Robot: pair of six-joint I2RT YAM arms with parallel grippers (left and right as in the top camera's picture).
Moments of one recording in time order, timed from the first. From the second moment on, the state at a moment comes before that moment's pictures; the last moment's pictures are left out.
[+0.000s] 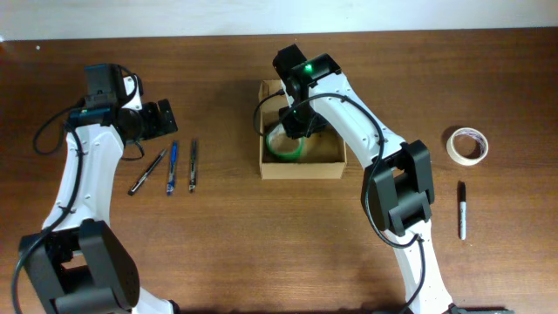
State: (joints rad) left arm 0.17 1.73 1.38 -0.73 0.08 -0.12; right arm 0.48 2.39 2.20 -1.29 -0.02 0.16
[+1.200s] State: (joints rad) left arm 0.17 1.73 1.38 -0.73 0.08 -0.12; right arm -0.46 1.71 1.71 -1.20 0.11 0.33
